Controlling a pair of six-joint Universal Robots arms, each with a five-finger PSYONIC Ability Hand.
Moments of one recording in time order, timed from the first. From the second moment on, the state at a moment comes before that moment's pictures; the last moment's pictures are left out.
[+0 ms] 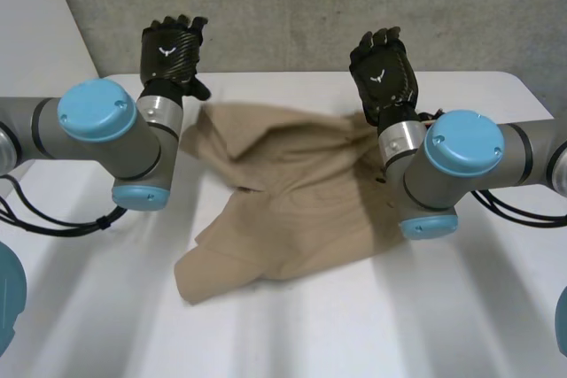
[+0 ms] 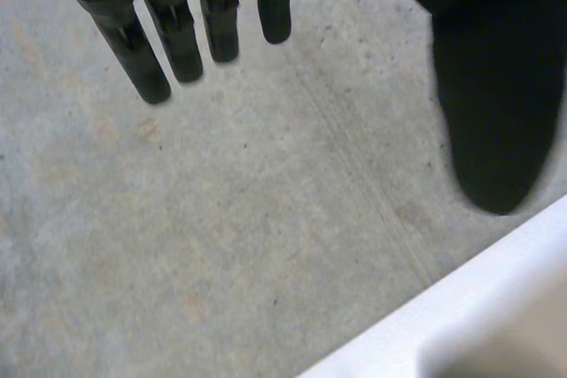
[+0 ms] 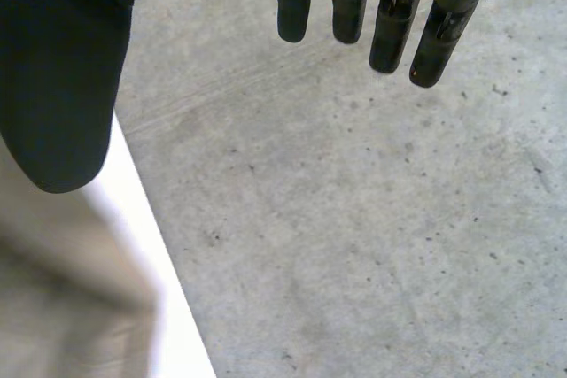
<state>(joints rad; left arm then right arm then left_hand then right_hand) 4.30 -2.36 -1.05 3.71 -1.62 3.34 2.07 -0.77 1.14 -0.64 1.60 2.30 0.23 0.32 0.33 0.32 0.12 0.21 0.24 0.24 0.24 0.08</state>
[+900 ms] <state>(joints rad) 4.01 -1.65 -1.94 3.08 -1.60 3.11 1.71 -1.19 1.63 0.18 1.07 2.51 0.74 0.74 0.74 0.74 0.56 0.58 0.68 0.68 0.68 0.48</state>
